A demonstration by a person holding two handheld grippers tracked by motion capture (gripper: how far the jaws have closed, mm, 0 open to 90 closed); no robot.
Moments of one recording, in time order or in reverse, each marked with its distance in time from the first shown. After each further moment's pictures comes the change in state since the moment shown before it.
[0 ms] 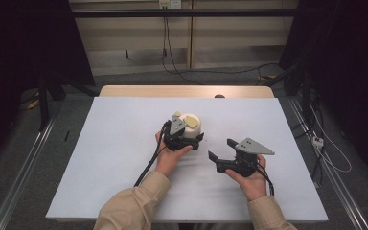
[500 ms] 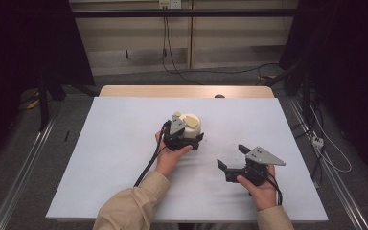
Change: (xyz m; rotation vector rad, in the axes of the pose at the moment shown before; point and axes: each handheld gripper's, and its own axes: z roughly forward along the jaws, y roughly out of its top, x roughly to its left) left arm 0.000 0.000 0.000 -0.002 -0.004 -0.003; right arm -0.010 -0.022 -0.024 -0.025 -0.031 -0.029
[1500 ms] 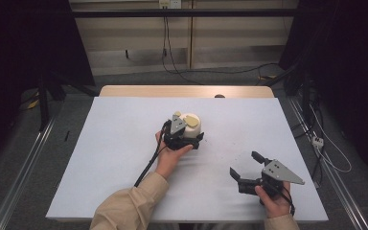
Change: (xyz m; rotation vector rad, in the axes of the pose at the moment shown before) left arm -0.001 0.001 0.000 0.001 0.007 0.003; right arm -0.007 -0.021 -0.042 -0.114 -0.039 -0.041
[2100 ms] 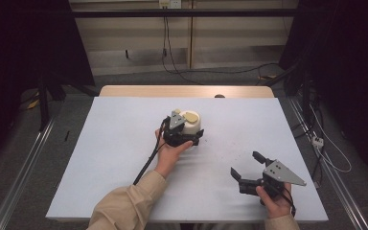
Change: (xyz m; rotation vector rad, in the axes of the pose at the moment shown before) left arm 0.004 0.011 0.001 0.018 -0.001 -0.044; right arm 0.000 0.001 -0.003 -0.015 -0.005 -0.006
